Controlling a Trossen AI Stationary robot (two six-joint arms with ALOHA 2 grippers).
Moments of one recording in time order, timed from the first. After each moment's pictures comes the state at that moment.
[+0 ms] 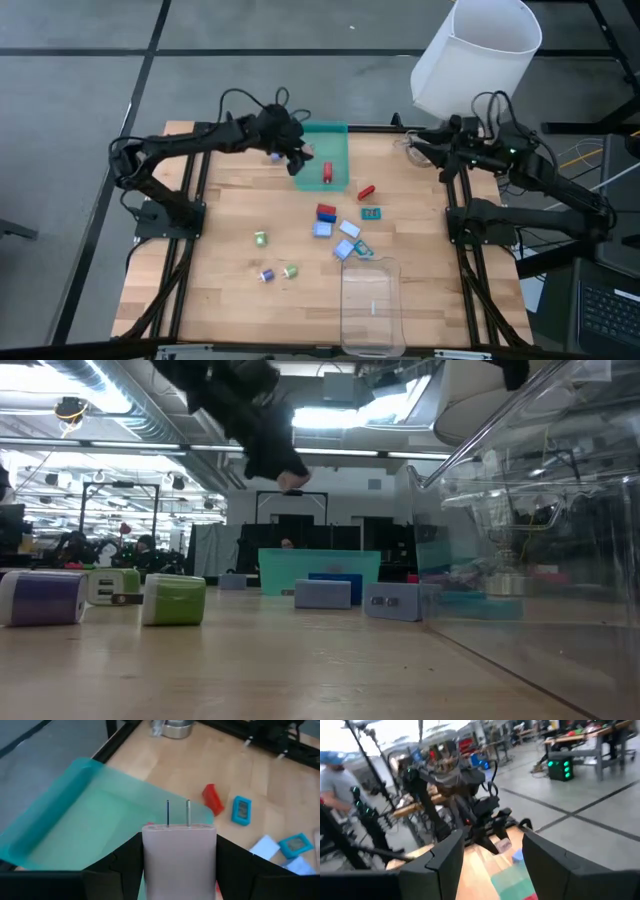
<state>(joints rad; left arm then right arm) 0.50 1.49 1.11 -0.30 0.19 -0.06 -0.36 0.62 0.88 -0.27 -0.08 0.32</state>
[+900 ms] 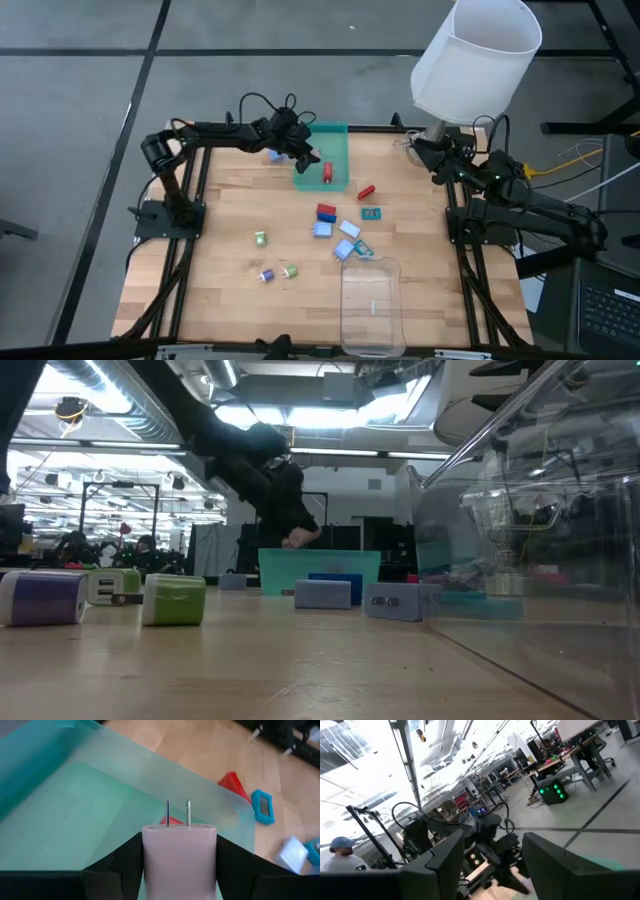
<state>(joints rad) 0.62 1.77 1.03 0.04 0.41 -0.08 -0.36 0.42 0.38 0.25 0.10 0.61</state>
